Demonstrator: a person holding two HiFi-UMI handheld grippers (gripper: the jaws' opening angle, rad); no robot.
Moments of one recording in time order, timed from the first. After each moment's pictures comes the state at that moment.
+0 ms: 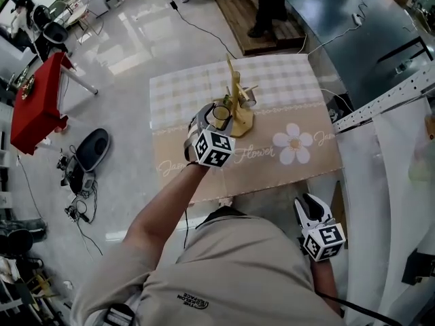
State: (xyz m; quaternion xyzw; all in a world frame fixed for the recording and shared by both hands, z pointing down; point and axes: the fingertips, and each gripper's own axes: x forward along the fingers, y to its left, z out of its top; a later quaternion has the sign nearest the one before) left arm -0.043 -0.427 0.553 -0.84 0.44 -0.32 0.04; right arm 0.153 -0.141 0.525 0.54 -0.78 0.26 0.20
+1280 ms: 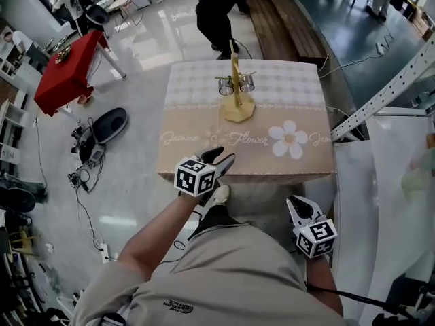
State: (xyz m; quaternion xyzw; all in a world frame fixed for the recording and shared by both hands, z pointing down) left arm -0.006 -0.199 0.543 -0.86 0.40 -0.16 -0.27; right arm 0.191 -0.073 0.532 0.42 -0.86 0.23 0.20
